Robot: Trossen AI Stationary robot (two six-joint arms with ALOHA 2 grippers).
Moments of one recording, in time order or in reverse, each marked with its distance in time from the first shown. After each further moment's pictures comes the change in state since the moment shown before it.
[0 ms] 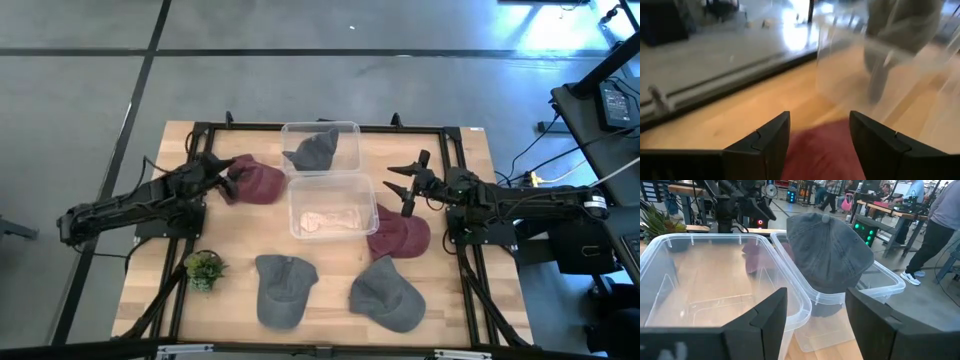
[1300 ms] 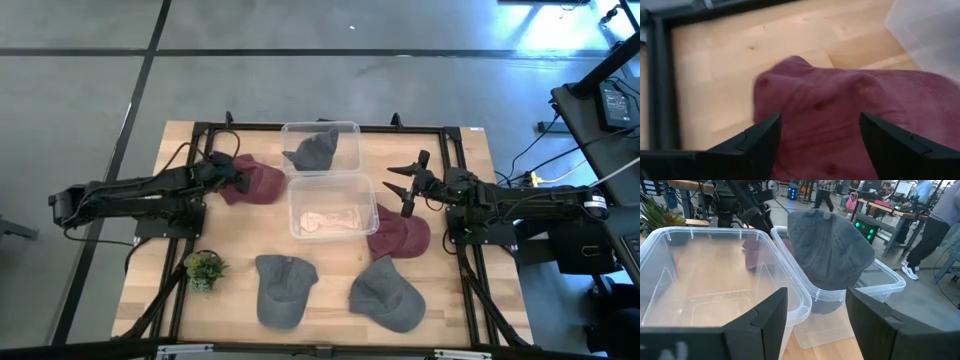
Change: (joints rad) left arm 0.035 0.484 0.126 -0.126 -0.051 -0.405; right arm 0.000 0.002 0.000 -0.013 0.000 -0.021
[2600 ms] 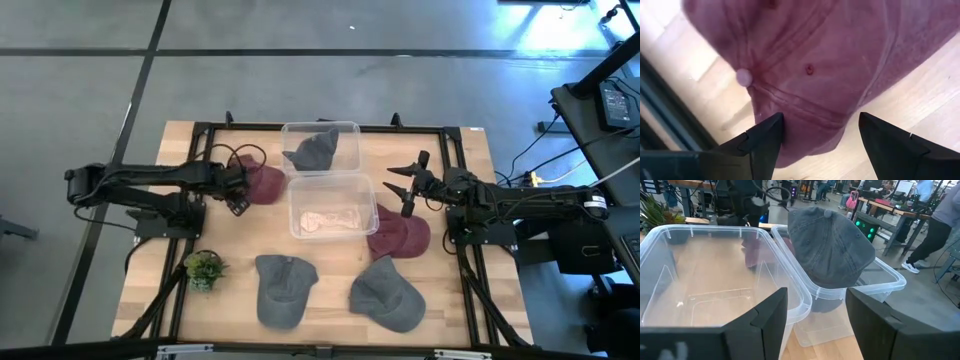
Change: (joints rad) left arm -0.111 0.317 0.206 -0.381 0.215 0.180; right arm 0.000 0.000 0.000 -0.008 0.000 0.000
